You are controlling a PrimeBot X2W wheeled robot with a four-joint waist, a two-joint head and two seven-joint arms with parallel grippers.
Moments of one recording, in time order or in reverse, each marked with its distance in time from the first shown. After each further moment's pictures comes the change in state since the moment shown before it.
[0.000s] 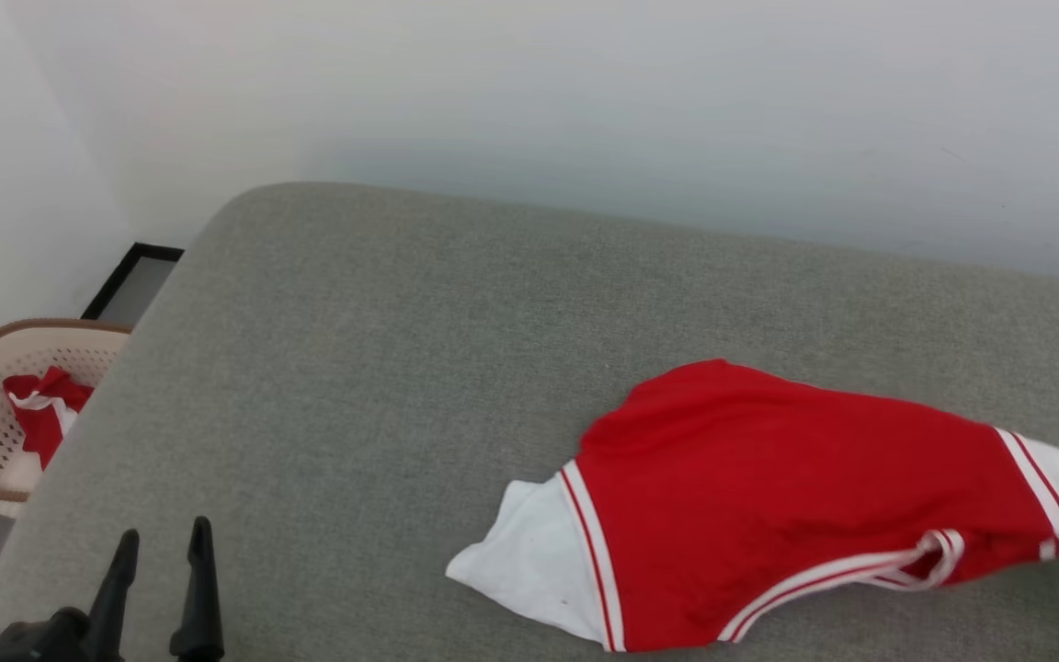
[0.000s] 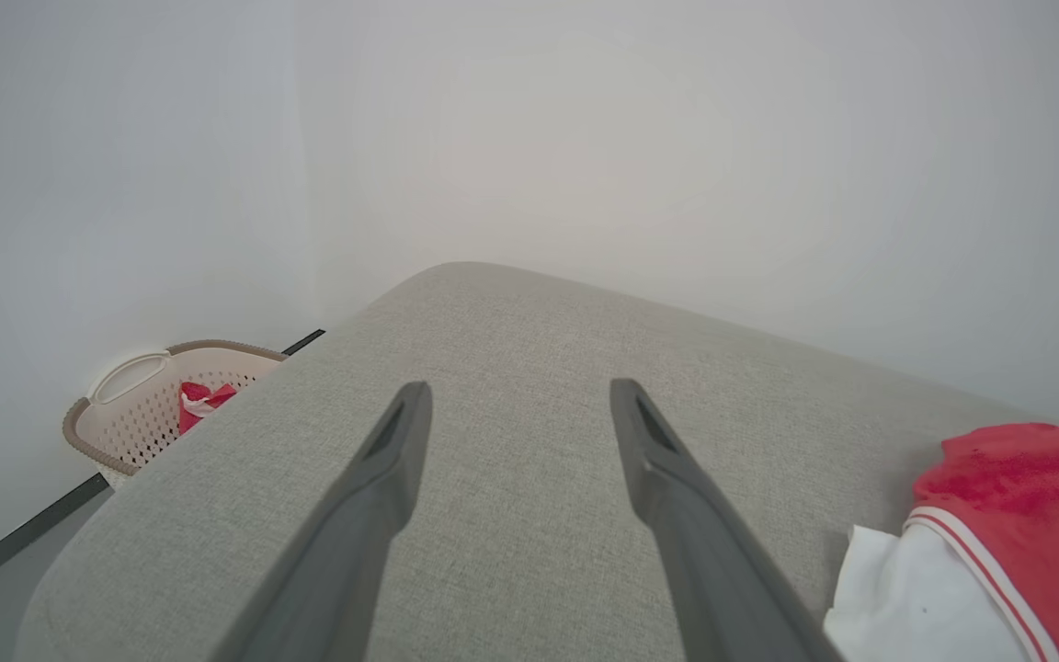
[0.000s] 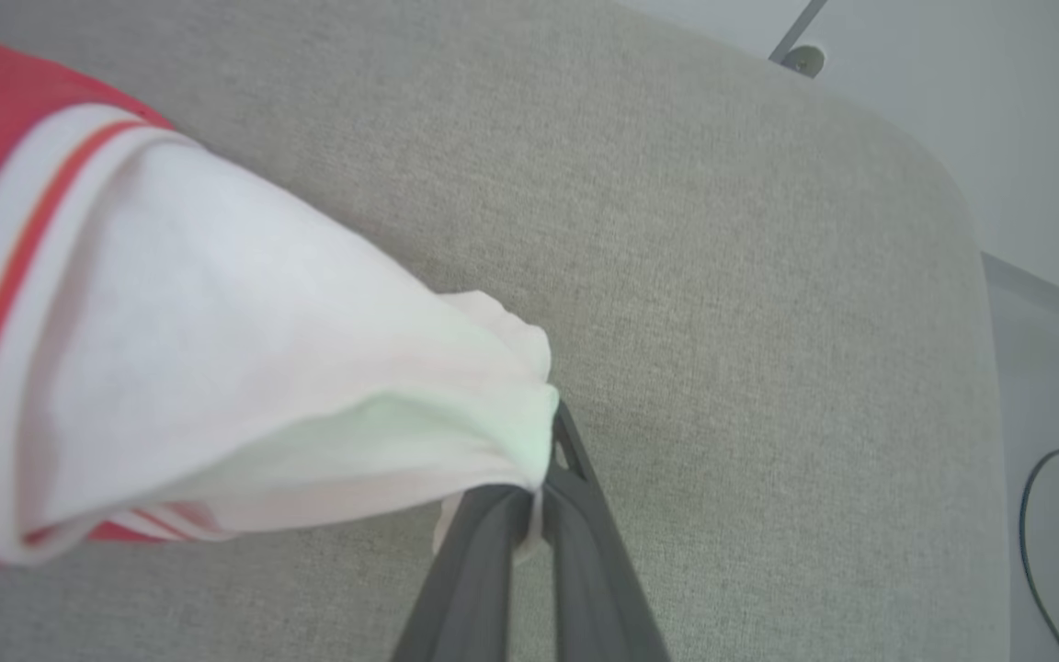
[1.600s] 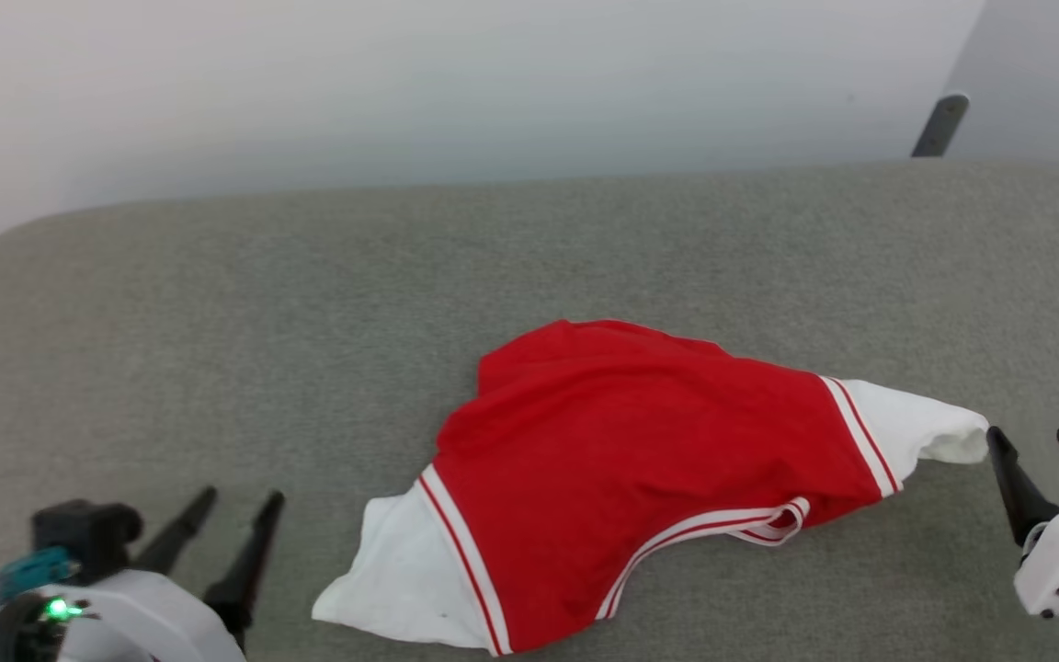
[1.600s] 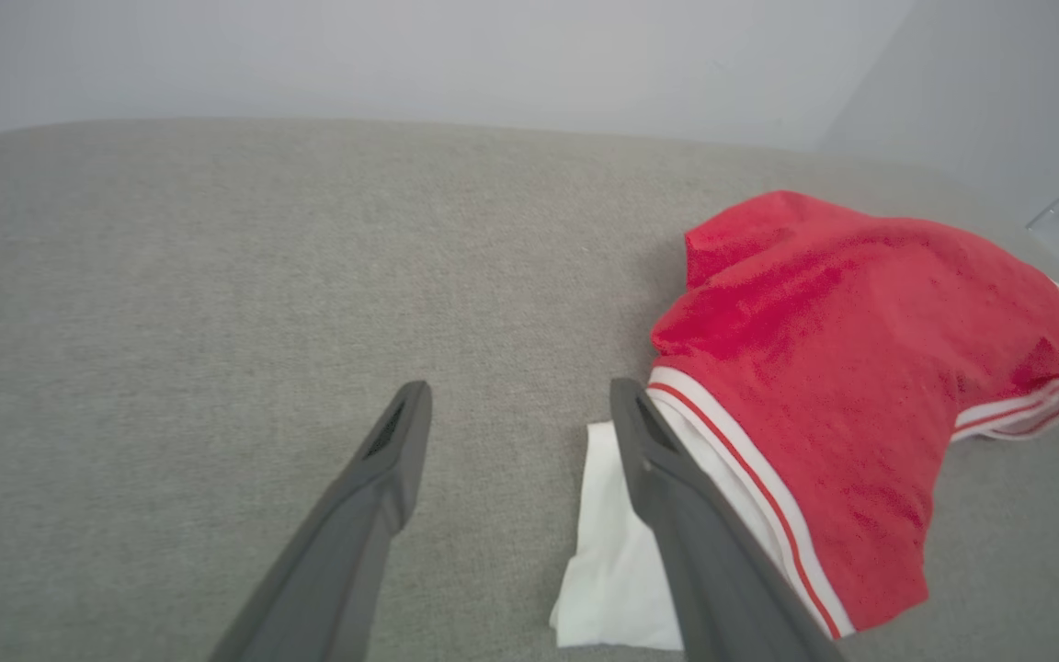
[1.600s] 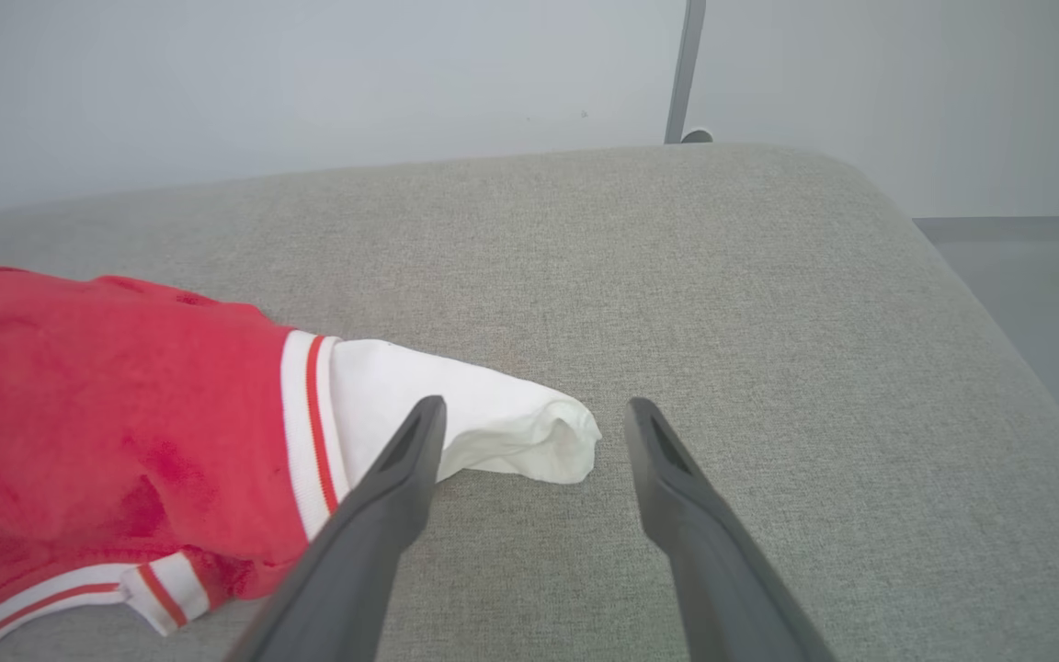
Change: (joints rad) left arm -0.091 0.172 -0.095 -0.150 -0.127 -0.078 0.433; right arm 0.098 0.310 -0.142 -0.291 -0.040 0.000 -0.222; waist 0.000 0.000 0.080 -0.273
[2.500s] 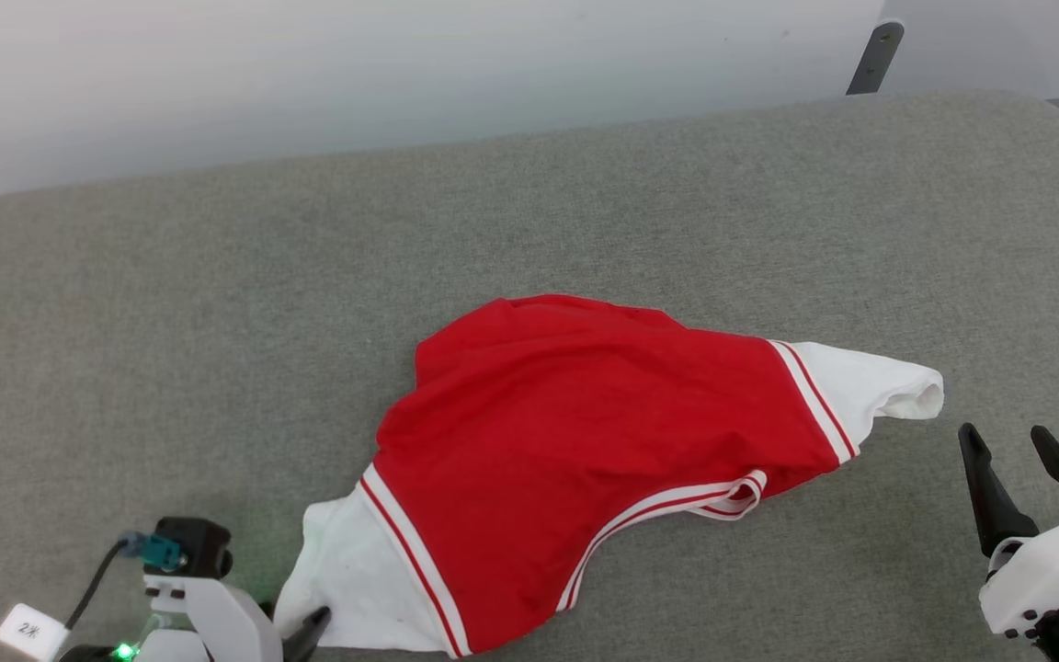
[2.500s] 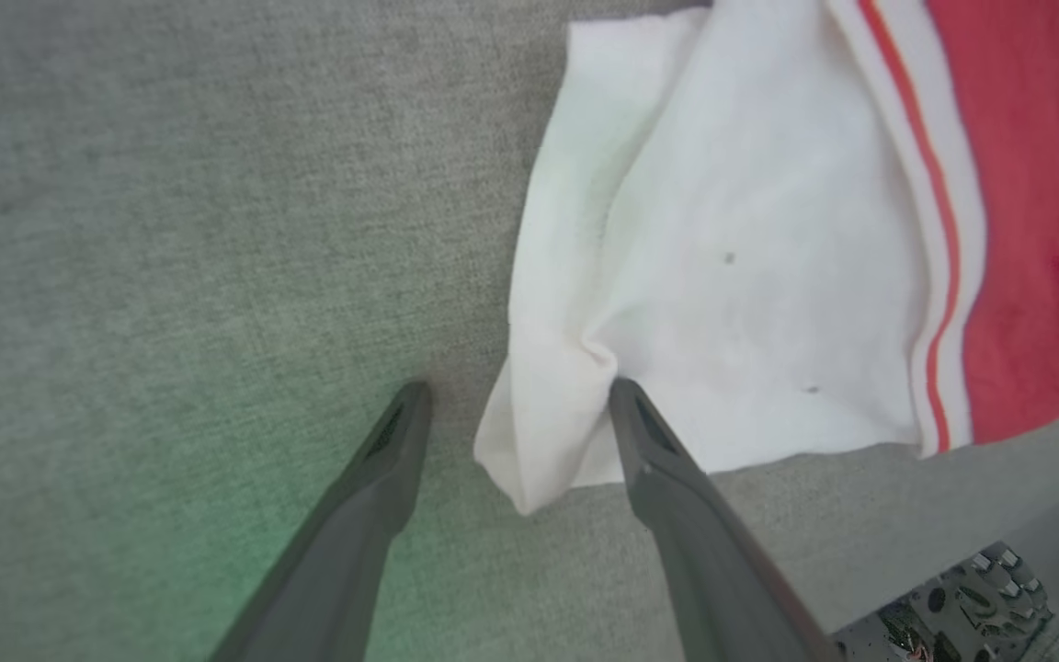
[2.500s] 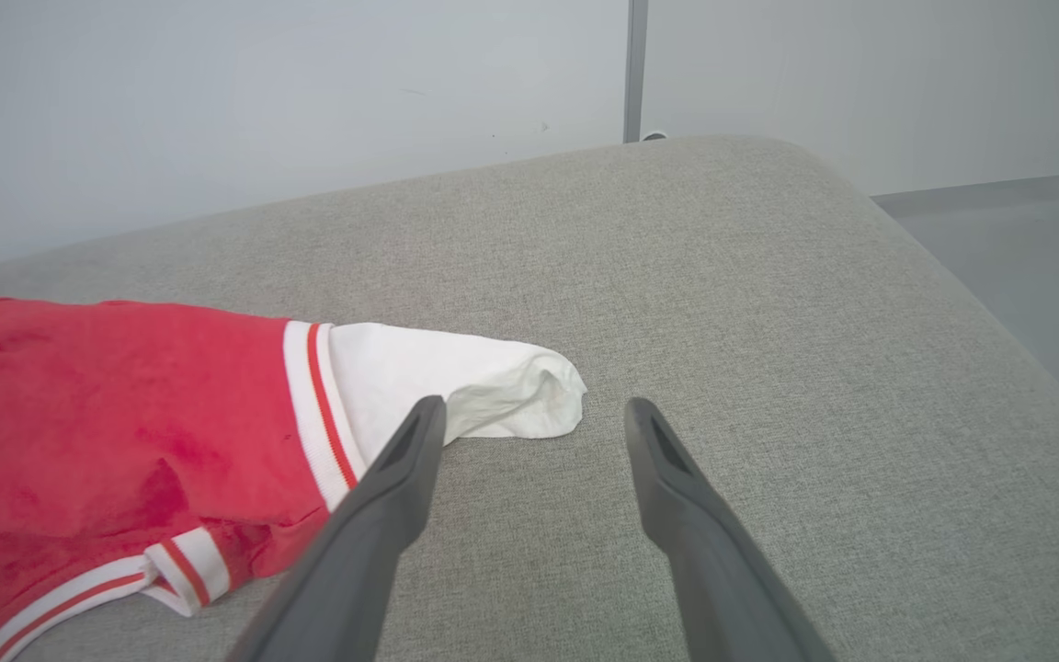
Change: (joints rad) left arm -0.071 0.017 -0.161 0.168 -0.060 0.053 0.398; right arm 0.081 0.139 -0.034 -0.170 -0.057 0.000 -0.035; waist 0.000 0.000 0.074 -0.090
